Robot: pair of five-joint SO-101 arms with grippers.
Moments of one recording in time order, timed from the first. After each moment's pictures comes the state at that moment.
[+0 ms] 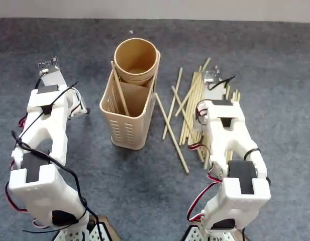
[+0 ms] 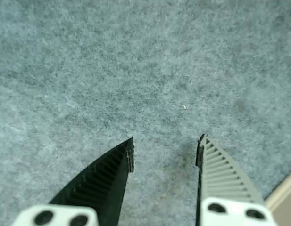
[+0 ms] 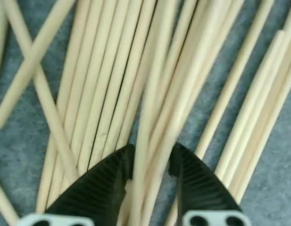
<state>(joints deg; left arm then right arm) -17.4 12.8 16.6 53.2 18.2 -5.5 10.0 24.9 44.6 7.0</state>
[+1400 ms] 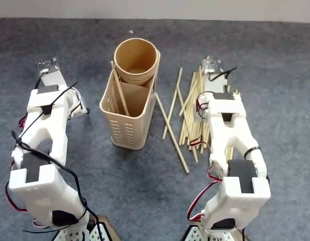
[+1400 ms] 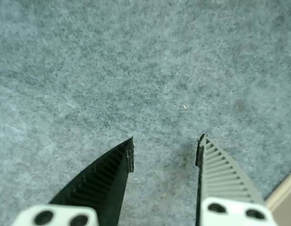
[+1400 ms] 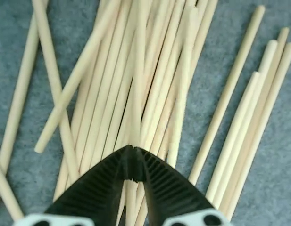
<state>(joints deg) -17.4 12.8 16.6 53.2 18.2 -5.7 10.7 18.9 44.6 7.0</state>
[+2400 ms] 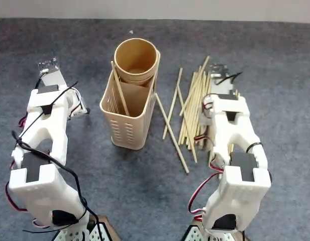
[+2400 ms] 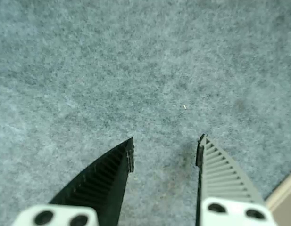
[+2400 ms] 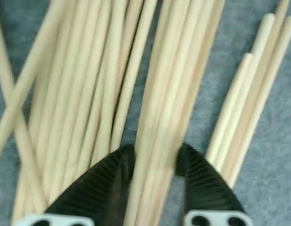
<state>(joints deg) -17.4 12.8 16.6 53.2 18.2 -2.5 18.2 16.7 45.5 7.0</state>
